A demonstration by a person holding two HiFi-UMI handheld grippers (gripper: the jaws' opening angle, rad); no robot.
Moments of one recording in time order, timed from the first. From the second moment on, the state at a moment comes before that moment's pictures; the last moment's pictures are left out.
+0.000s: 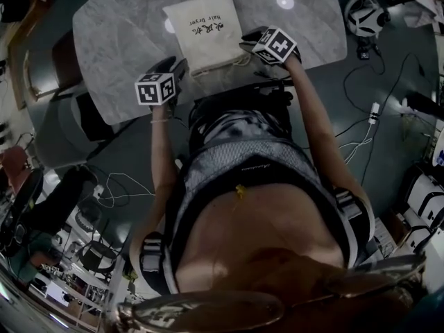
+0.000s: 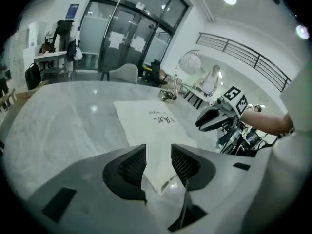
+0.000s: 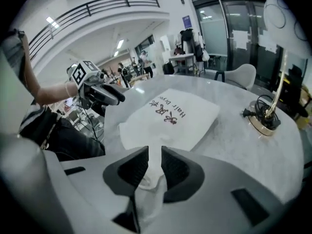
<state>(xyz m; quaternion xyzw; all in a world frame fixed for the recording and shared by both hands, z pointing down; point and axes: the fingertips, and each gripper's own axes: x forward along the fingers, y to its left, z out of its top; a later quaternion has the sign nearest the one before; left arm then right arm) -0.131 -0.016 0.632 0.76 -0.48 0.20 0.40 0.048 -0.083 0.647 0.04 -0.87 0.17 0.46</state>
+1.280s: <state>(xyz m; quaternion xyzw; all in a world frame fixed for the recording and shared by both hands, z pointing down) -0.086 -0.004 0.738 0.71 -0.43 0.38 0.41 0.031 -0.052 0.734 0.00 -0.82 0.16 0.55</state>
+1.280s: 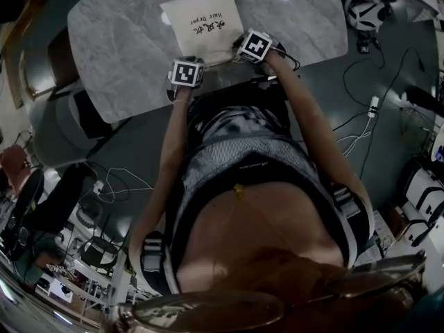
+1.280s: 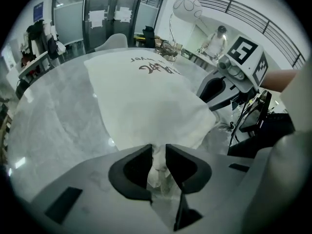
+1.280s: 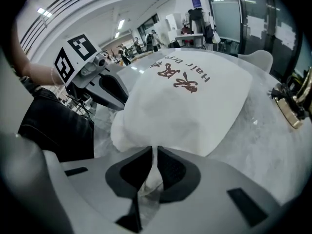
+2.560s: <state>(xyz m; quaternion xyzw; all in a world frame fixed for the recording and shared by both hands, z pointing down) -0.077 -0.024 0.666 0.74 -0.50 0.26 0.37 0.019 -0.060 0.673 0.03 -0.87 0.12 0.47</state>
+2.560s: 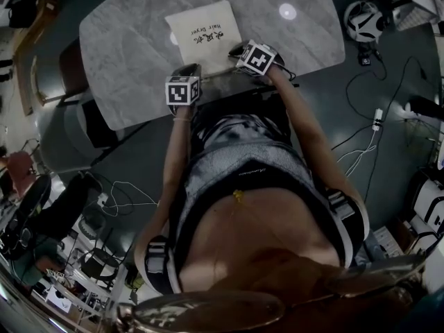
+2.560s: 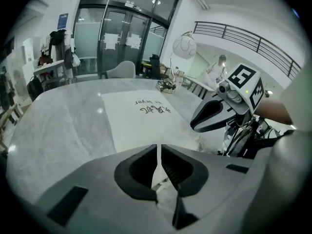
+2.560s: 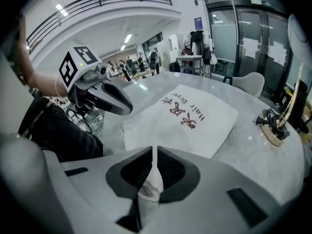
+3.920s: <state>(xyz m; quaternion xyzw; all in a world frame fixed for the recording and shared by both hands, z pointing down) -0.085 -0.099 0.469 0.78 -0.60 0.09 0.17 -0.016 -0.117 0.440 0.13 -0.97 0.00 0.19</state>
